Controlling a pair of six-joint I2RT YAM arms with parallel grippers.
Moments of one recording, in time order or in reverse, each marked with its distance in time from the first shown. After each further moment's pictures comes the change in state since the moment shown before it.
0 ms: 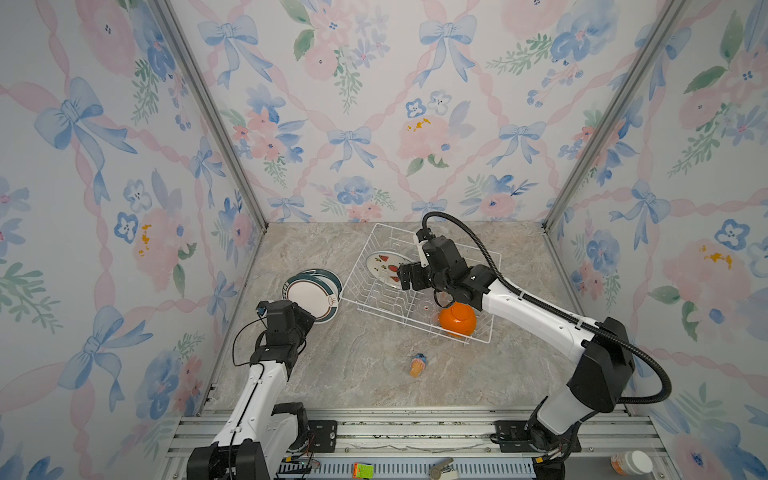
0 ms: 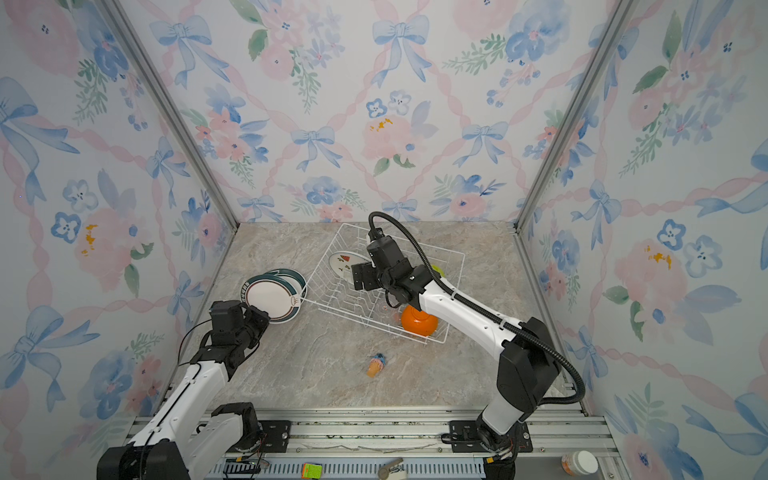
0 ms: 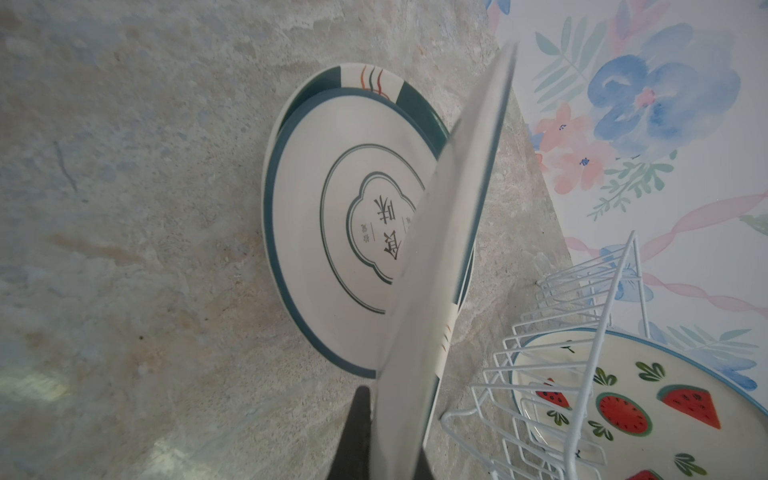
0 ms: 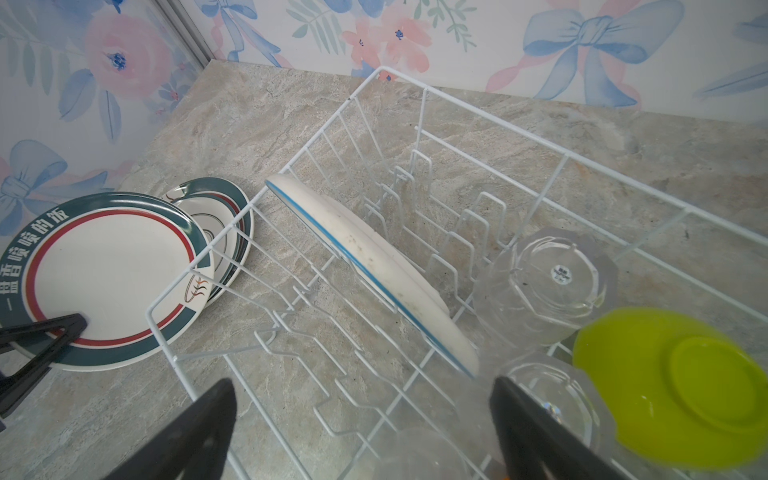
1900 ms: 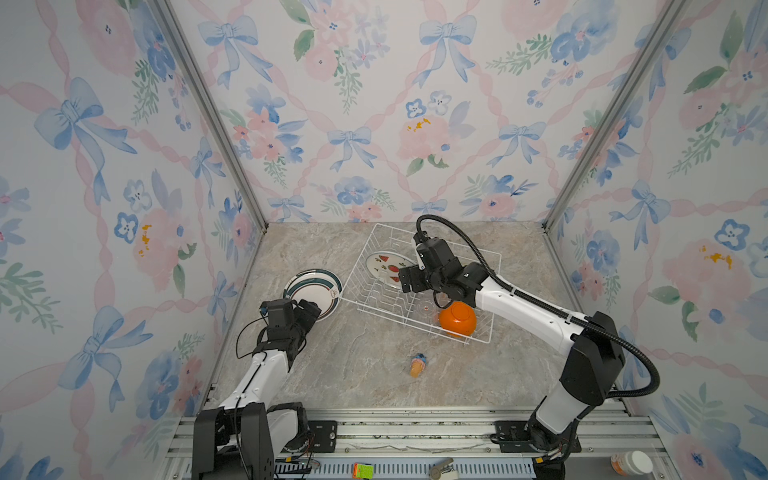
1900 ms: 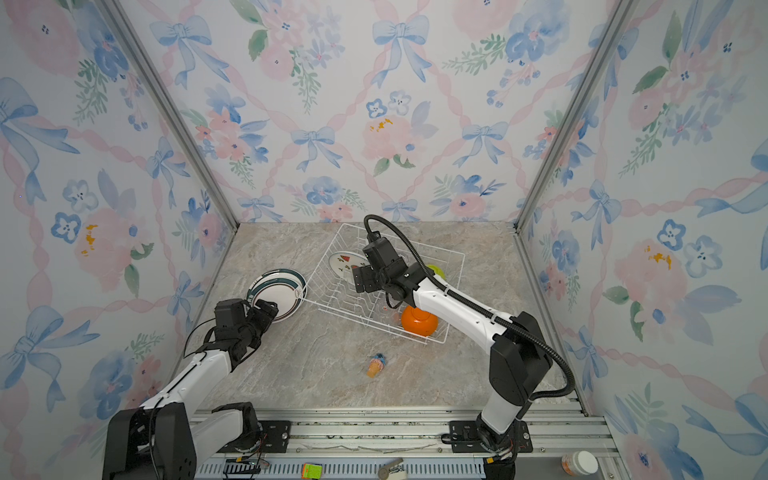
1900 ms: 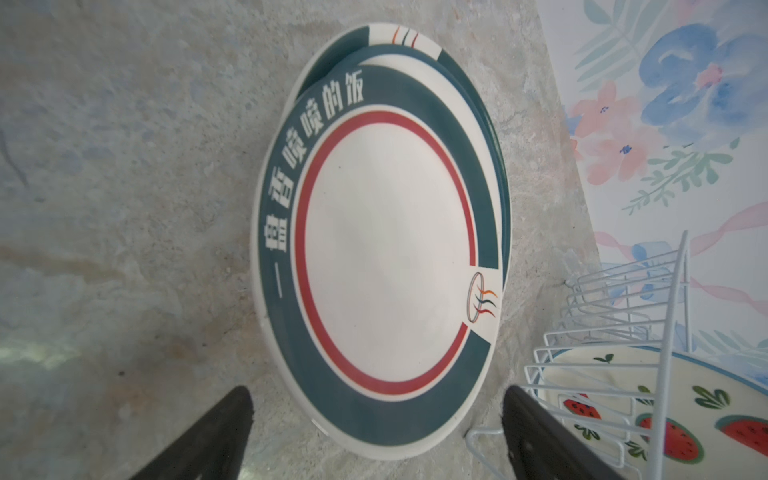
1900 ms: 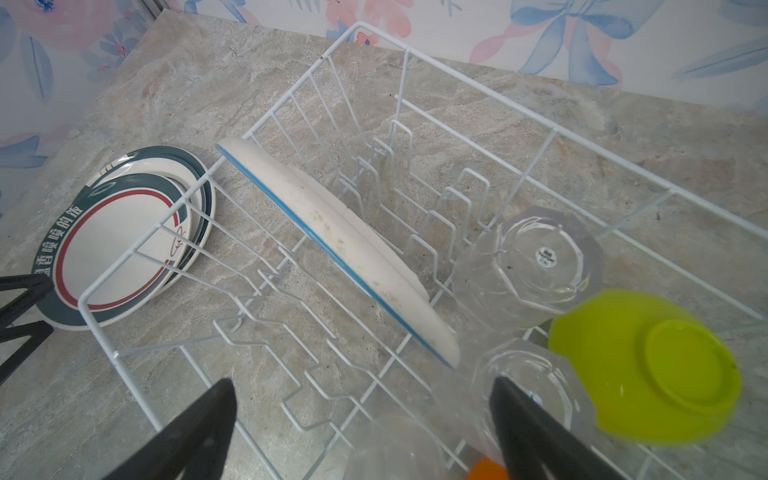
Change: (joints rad) left arm 0.039 0.178 -0.005 0.111 0.068 0.025; right arm 0.001 0.055 0.039 -0.074 0.045 -0.026
